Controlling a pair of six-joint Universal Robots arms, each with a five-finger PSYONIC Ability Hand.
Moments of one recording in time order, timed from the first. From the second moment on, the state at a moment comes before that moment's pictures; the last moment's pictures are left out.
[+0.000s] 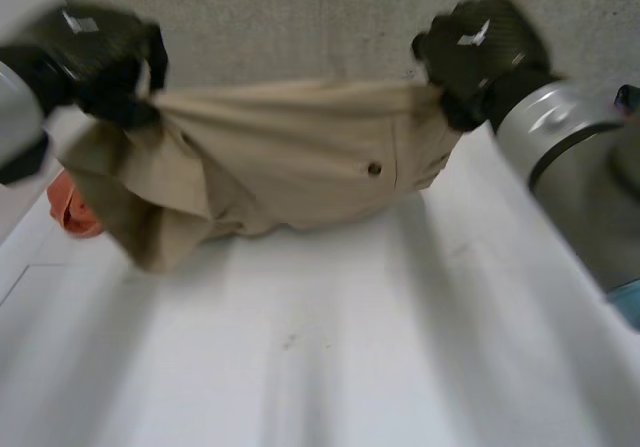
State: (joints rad) left arm 4.44 -1.63 -1.18 2.72 -1.35 3.49; right arm 2.11 -1.38 1.25 0.06 1.54 2.54; left_hand 1.14 1.19 1.19 1.20 0.99; right_hand 1.11 1.17 1.19 1.19 1.02
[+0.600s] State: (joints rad) left arm 4.41 -2.22 -0.41 3.00 -1.28 3.78; right arm 2.06 -0.99 0.82 -0.21 1.60 2.74; left_hand 1.14 1.19 1.19 1.20 0.99; right_hand 1.11 1.17 1.19 1.19 1.02
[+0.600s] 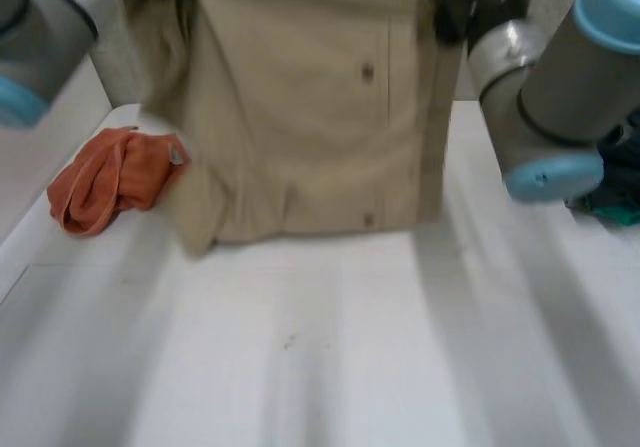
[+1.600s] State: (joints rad) left arm 4.27 -1.88 -1.54 2.97 -1.29 3.78; right arm 1.94 -1.14 1.54 0.03 1.45 2.41; left_hand 1.14 1.20 1.19 1.20 1.00; right_hand 1.11 1.17 1.19 1.19 1.02
